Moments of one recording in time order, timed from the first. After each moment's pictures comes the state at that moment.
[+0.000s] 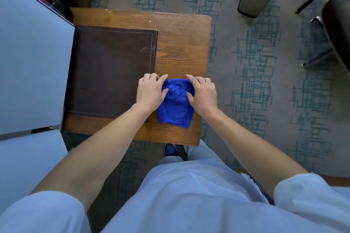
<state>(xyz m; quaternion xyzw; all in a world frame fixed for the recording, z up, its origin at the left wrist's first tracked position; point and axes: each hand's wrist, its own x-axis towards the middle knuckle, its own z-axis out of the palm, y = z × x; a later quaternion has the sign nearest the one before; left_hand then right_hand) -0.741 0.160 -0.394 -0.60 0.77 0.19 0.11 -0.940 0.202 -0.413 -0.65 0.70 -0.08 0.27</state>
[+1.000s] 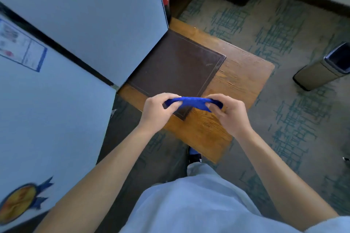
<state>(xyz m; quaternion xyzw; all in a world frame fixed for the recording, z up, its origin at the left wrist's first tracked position) -0.673 0.303 -0.257 -0.75 0.53 0.27 -0.28 -0.902 0.219 -0.292 -0.76 0.46 -0.22 0.41</state>
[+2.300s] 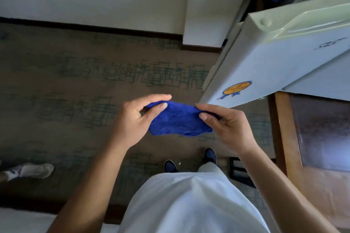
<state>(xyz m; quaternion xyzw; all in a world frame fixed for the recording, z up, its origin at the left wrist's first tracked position) -0.590 0.869 -0.162 -0.82 0.13 0.01 -0.56 -0.631 0.617 -0.176 -0.80 0.00 0.03 0.60</state>
